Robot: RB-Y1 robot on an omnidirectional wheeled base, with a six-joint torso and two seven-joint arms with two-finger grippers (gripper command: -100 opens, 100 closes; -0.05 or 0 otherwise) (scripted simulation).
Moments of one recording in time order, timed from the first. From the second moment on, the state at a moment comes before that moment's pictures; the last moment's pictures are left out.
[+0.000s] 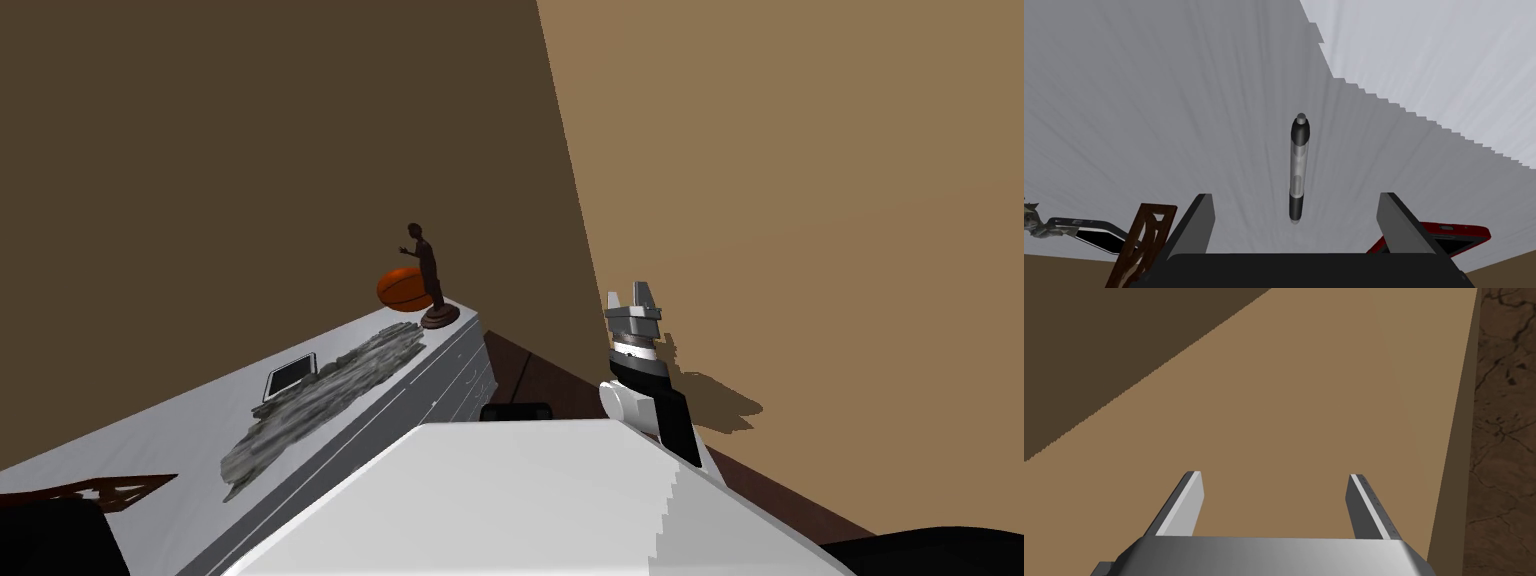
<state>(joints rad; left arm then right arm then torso) 2.16 1.04 0.85 -1.76 -0.27 -0.43 0.81 0.52 0.02 -0.06 -2.40 -0.11 -0.40 0.10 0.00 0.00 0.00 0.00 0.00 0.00</state>
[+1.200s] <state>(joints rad) 2.16 1.04 0.85 -1.76 -0.27 -0.42 0.81 0.52 0.02 -0.06 -2.40 -0.11 -0.40 0.10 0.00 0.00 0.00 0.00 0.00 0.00</state>
